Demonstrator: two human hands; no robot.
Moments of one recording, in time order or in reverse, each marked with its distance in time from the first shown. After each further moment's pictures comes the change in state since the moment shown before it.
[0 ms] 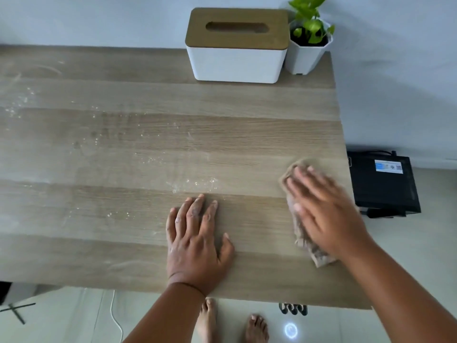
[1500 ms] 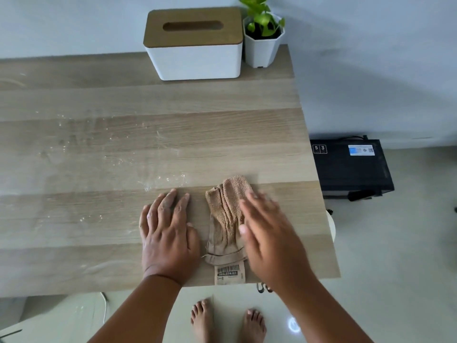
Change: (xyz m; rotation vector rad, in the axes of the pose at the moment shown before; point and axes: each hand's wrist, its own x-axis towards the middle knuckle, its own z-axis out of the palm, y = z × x) left_hand -0.004 0.002 -0.002 -0.040 0.048 -0.010; right_hand -0.056 -0.102 0.012 0.374 0.178 0.189
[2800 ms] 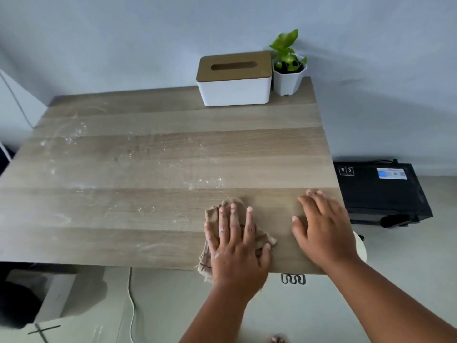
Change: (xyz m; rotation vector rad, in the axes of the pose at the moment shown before) left_hand -0.061 0.052 0.025 0.155 -0.108 0.064; right_hand 0.003 0.047 -0.018 -0.267 0.136 0.115
